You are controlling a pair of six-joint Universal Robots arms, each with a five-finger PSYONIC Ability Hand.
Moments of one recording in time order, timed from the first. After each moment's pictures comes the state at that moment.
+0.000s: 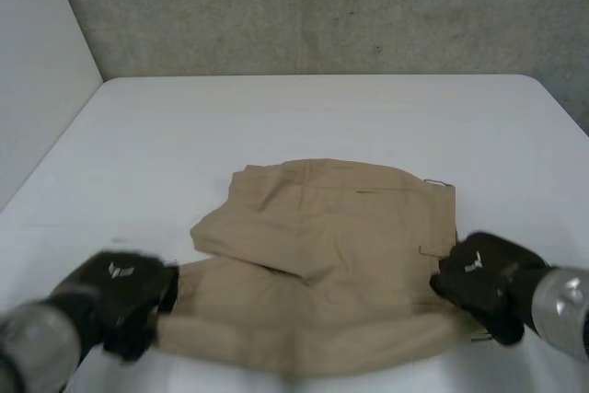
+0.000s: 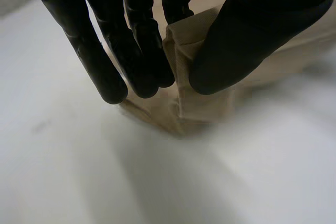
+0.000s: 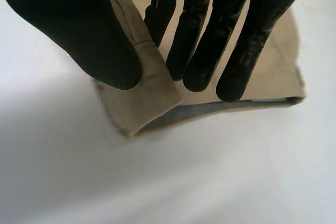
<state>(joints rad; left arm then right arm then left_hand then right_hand) 4.26 -1.50 -1.85 2.69 -1.58 3.42 1.86 -1.50 1.76 0.53 1.36 2.18 1.12 1.20 1.19 1.20 0.99 0.93 1.18 1.19 1.19 0.99</state>
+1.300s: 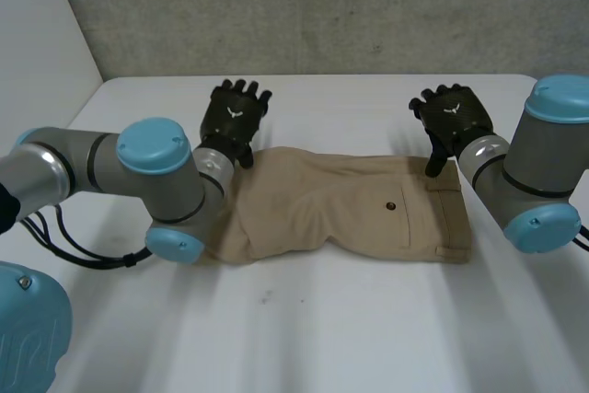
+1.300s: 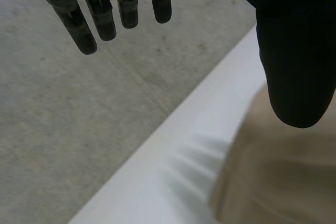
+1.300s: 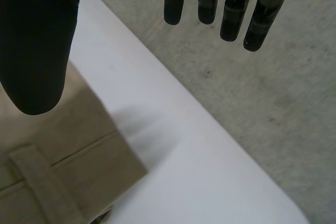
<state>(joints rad) 4.20 -2.44 -1.07 3.54 -1.55 3.58 1.86 -0.89 1.19 -0.16 1.43 2.66 0.20 0.20 0.21 0.21 0.05 0.21 0.22 0.22 0.24 0.07</state>
